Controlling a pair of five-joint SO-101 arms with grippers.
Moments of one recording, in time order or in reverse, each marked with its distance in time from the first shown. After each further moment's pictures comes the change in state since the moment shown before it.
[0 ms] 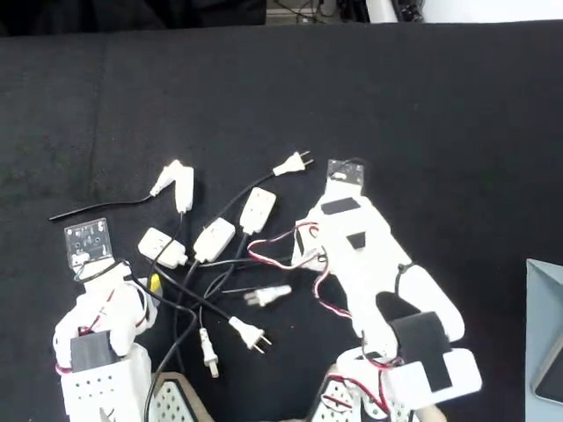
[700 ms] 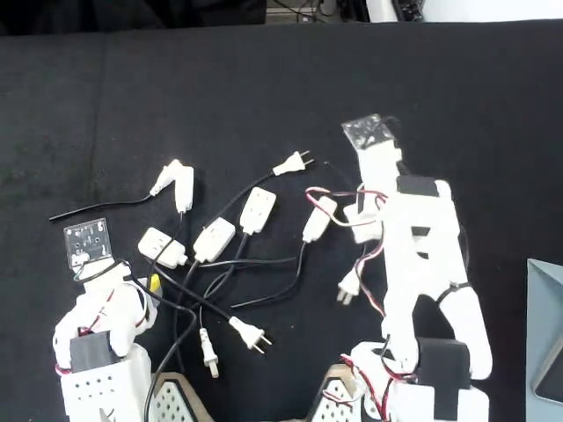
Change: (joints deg) left arm 0.0 0.0 0.0 0.0 0.0; right arm 20.5 -8.2 -10.3 2.4 53.7
